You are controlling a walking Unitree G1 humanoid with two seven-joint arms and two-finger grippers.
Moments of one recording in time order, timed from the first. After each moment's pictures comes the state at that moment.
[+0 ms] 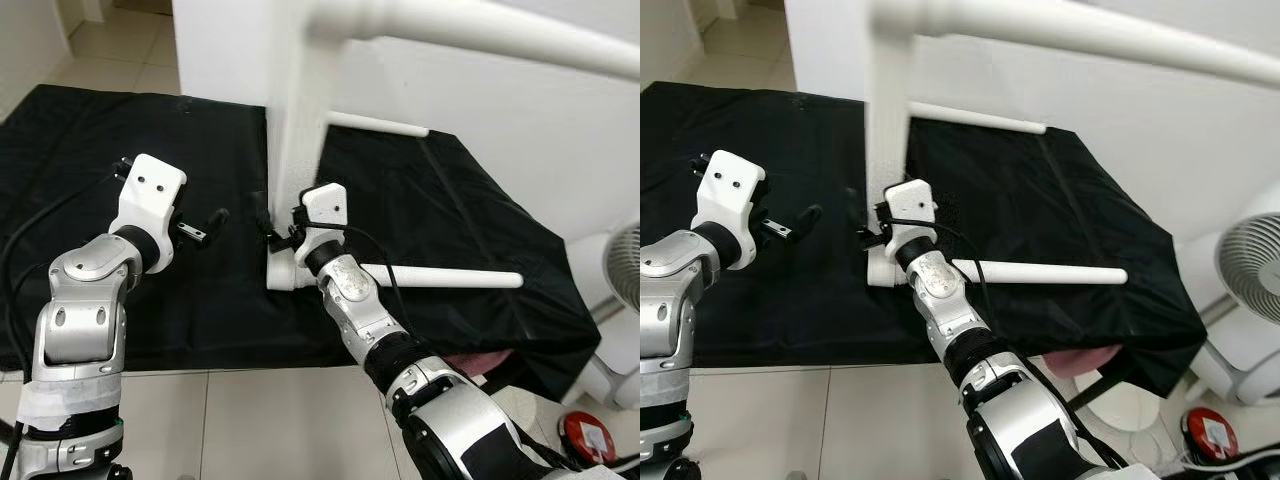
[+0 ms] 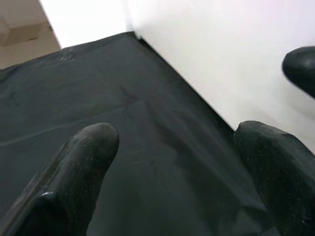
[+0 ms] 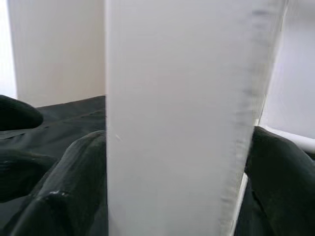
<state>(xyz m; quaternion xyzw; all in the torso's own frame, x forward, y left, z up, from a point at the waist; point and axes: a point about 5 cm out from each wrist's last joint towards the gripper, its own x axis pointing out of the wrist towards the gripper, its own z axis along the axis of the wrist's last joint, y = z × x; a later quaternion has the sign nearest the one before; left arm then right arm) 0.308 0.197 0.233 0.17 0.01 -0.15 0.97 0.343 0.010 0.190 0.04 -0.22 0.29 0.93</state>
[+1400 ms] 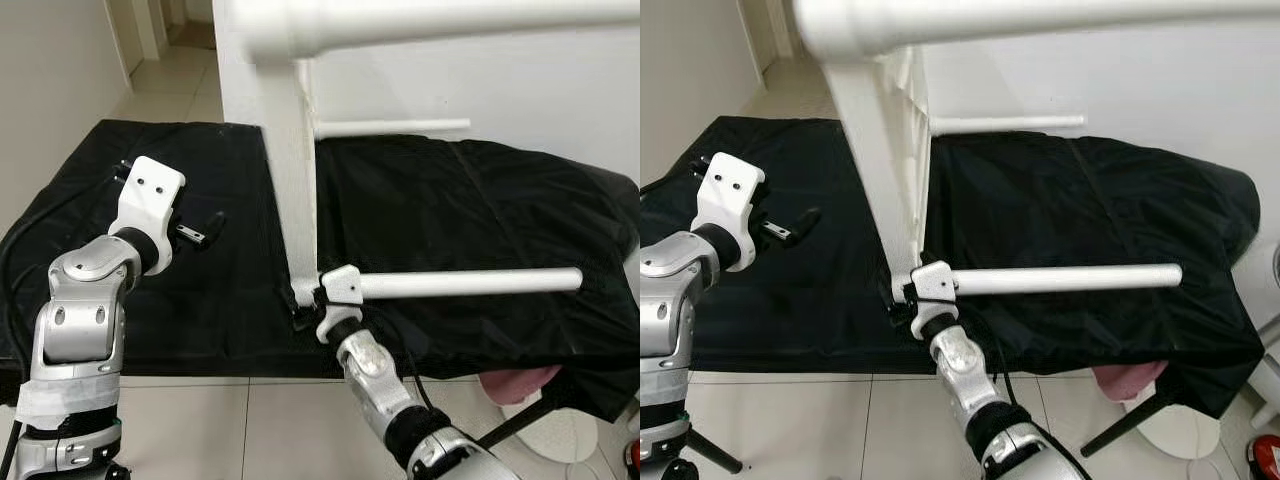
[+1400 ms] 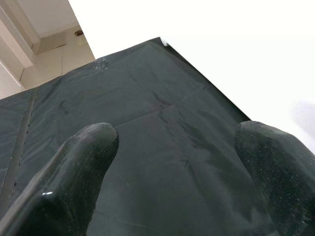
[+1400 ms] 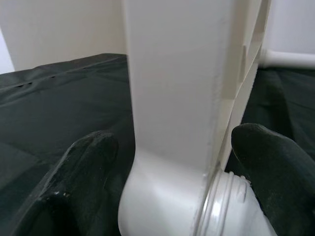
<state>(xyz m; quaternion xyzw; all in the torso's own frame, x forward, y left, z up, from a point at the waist) 0.310 0.195 0.230 0.17 0.02 -0.16 0.97 0.299 -0.033 0.081 0.04 -0.08 0.23 0.97</state>
